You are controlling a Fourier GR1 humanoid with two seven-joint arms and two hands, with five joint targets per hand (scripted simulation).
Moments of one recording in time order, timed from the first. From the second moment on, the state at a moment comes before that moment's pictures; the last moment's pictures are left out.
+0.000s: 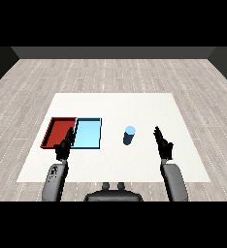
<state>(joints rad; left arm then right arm) -0.01 0.11 0.01 -1.54 -0.01 0.01 -0.04 -0.01 -0.15 0.02 -1.57 0.02 -0.04 0.01</state>
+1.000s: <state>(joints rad) -0.01 0.07 0.05 -1.64 0.10 -0.11 -0.37 -0.24 -0.13 -0.12 -1.37 -0.19 0.17 -0.22</state>
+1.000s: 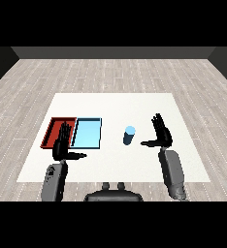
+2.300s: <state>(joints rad) -0.05 0.08 0.11 -1.62 0.14 -0.12 -0.37 -0.31 -0.02 -0.09 -1.18 -0.25 0.14 -0.29</state>
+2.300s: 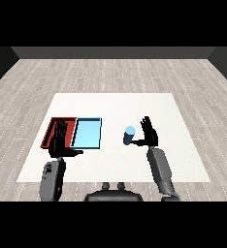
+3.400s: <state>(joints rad) -0.02 0.08 0.12 -1.65 0.15 -0.14 -0.36 -0.44 0.00 0.01 -0.89 -0.36 0.06 -0.41</state>
